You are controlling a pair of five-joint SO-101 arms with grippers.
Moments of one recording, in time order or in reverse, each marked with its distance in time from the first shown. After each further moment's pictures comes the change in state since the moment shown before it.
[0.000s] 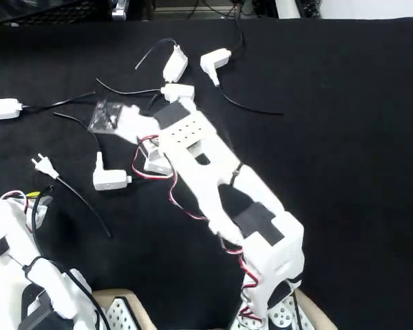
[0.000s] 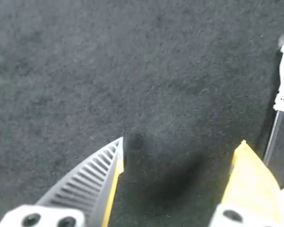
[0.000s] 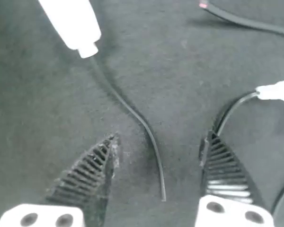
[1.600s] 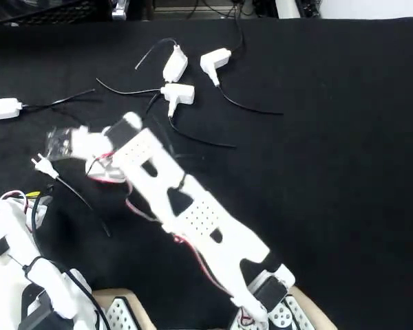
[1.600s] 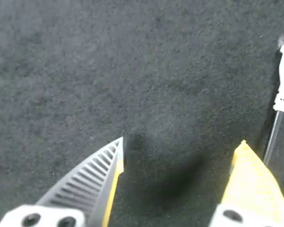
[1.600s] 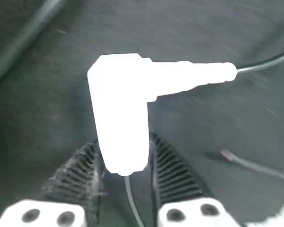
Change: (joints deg) left arm 0.0 0.0 0.0 -0.1 -0.1; right arm -8.0 56.8 -82.3 20.3 3.5
